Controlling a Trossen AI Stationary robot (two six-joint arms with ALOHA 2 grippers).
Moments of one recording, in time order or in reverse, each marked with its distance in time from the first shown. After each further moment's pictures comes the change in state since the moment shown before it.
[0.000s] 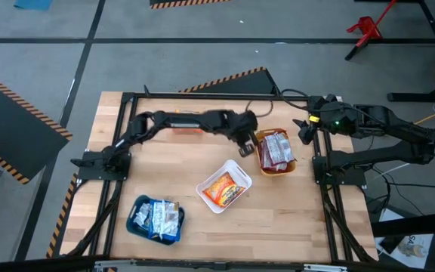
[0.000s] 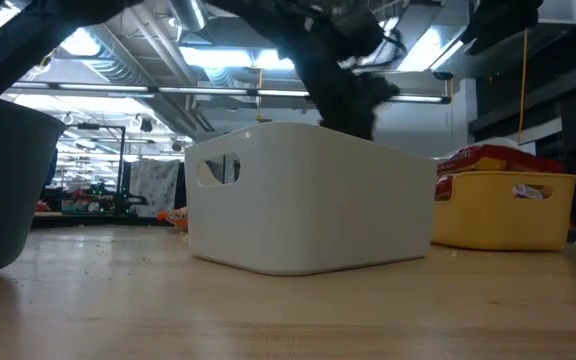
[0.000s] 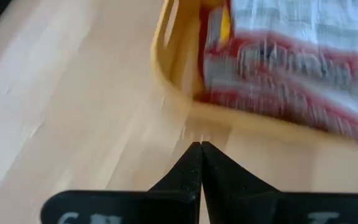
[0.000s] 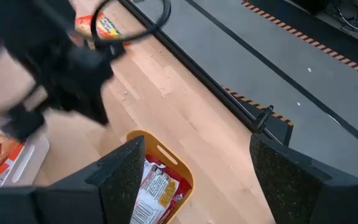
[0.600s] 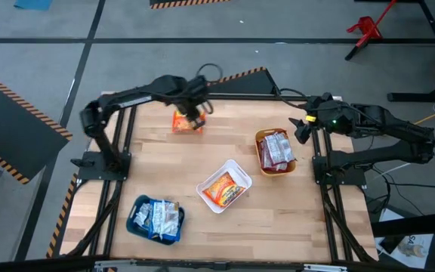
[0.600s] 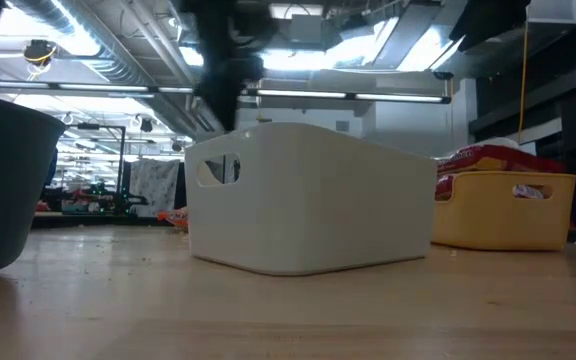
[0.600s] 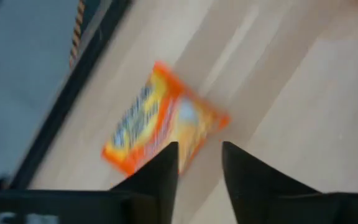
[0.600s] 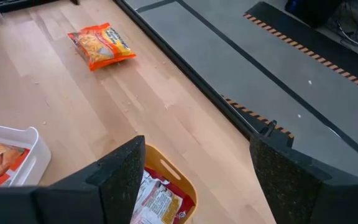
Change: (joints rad) left arm 0.265 -0.501 -0.295 -0.523 -0.052 0.105; right arm 0.000 0.028 0.000 0.074 0.000 -0.051
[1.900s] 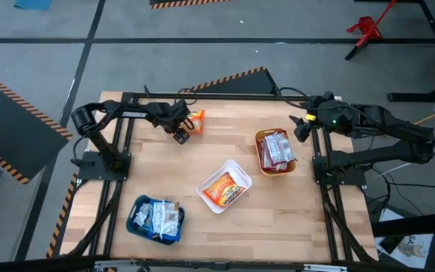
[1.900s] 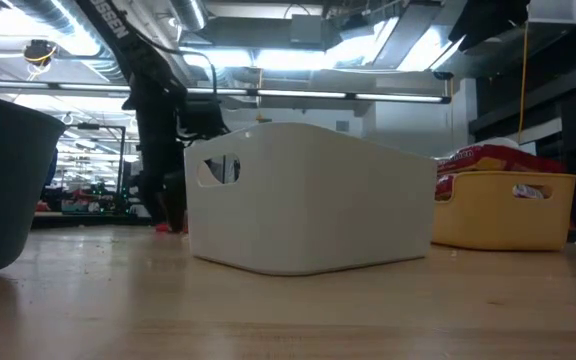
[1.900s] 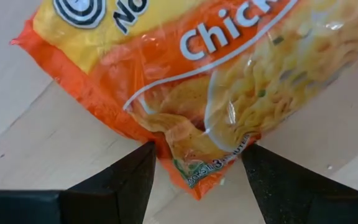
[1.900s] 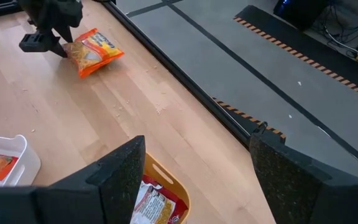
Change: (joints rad) left arm 0.146 -0.079 -0.821 0.646 0.055 -0.137; right arm 0.000 0.000 0.000 0.004 0.044 0.010
